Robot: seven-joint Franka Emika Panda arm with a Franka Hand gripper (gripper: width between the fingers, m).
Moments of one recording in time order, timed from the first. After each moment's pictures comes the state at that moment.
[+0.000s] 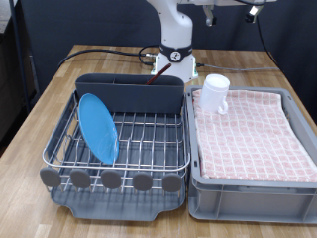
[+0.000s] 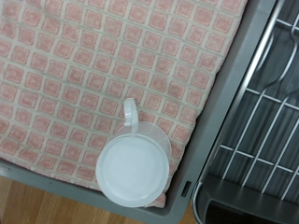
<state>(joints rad) 0.19 -0.33 0.06 -2.30 -0.03 1.98 0.67</state>
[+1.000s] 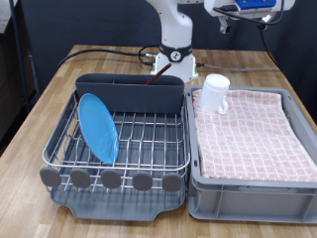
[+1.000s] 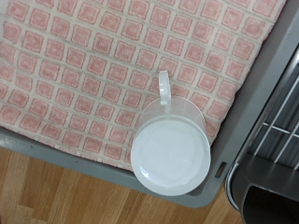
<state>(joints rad) 0.21 -0.21 0.10 -2.24 -0.02 1.89 0.72</state>
